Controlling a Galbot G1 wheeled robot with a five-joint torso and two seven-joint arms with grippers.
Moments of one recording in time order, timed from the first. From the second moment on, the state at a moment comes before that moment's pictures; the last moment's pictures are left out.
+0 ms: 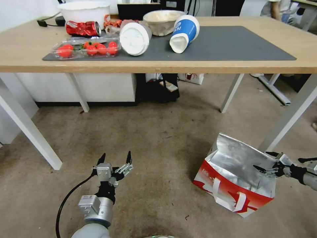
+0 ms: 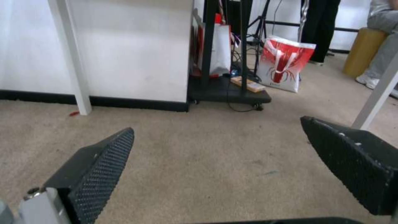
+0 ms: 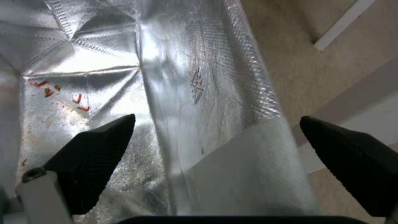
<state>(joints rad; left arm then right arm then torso) 1.74 -1.37 -0.36 -2.22 -0.23 0.02 -0.23 -1.25 0.67 0.65 1.18 0.30 0.12 -0.81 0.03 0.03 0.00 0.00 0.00</state>
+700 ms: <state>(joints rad) 1.74 -1.36 -0.37 -2.22 -0.24 0.01 -0.23 -1.24 0.68 0.64 1.17 0.31 0.10 -0.78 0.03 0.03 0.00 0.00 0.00</state>
